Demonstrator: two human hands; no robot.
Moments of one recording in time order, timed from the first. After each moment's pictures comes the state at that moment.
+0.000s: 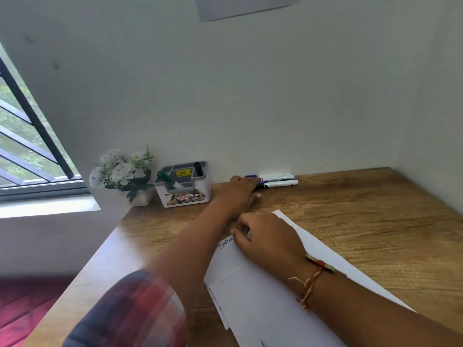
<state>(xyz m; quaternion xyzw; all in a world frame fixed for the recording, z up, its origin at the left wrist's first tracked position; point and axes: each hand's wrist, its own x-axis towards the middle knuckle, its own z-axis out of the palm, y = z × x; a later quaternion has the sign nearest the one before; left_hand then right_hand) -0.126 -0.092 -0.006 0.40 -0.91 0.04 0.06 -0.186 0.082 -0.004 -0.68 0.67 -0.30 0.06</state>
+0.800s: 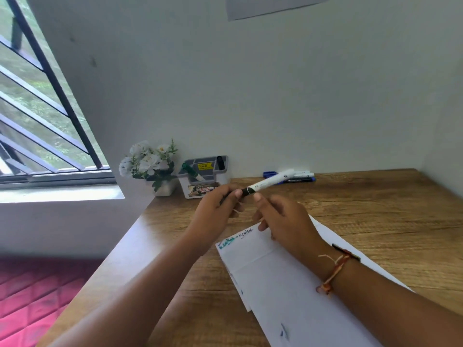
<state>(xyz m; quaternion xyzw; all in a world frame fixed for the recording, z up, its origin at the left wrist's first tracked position) -0.020 0.022 0.017 0.41 -0.72 -0.38 0.41 -0.181 0.089 0.010 -0.56 0.59 -0.51 0.28</state>
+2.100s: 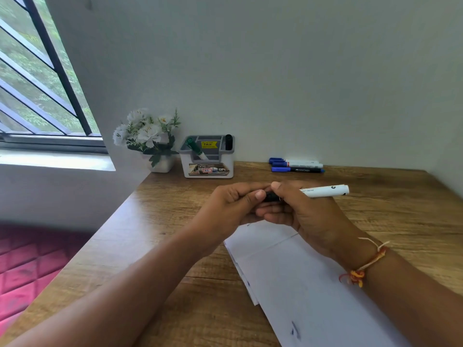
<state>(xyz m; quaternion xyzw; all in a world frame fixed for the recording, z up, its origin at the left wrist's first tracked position) -0.017 0.046 0.015 0.28 -0.64 -0.60 0.39 -0.183 0.095 0.027 -0.43 0.46 -0.57 0.53</state>
